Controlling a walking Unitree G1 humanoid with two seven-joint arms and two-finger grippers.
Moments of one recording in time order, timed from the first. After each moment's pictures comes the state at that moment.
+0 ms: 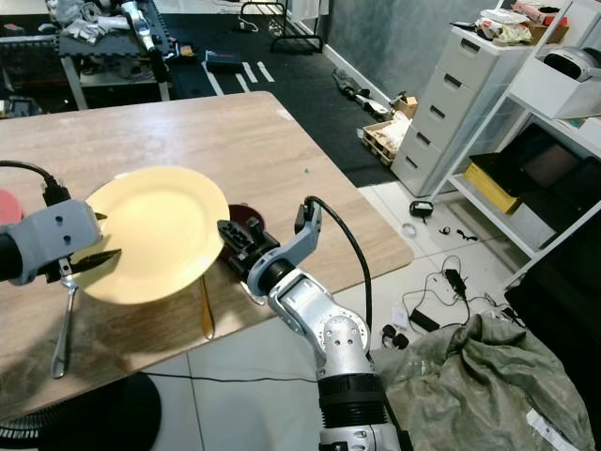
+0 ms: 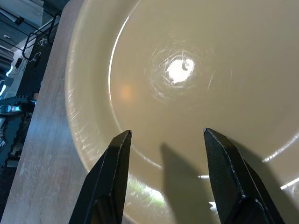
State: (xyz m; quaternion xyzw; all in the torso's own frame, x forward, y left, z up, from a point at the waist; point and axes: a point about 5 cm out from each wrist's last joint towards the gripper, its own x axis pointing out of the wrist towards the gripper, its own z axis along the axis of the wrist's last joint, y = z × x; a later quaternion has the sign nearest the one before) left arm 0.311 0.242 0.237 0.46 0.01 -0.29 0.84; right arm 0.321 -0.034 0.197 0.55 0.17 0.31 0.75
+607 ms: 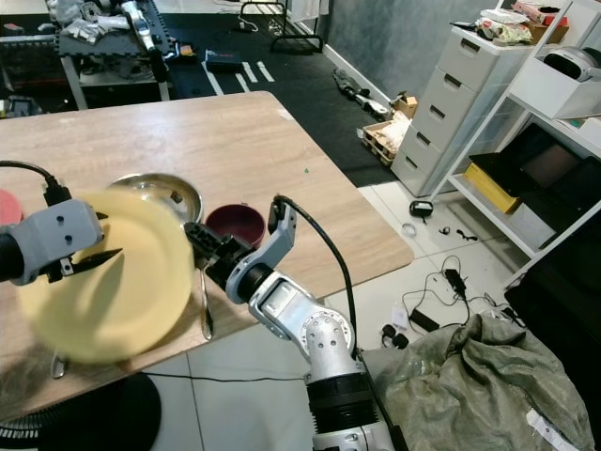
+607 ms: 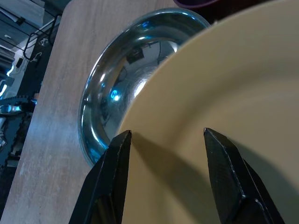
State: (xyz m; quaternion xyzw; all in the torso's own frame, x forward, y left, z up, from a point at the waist) left arm 0.312 0.241 0.237 0.46 0.01 -0.29 0.84; right arm 0.313 -0.013 0.193 0.50 0.20 0.34 0.77
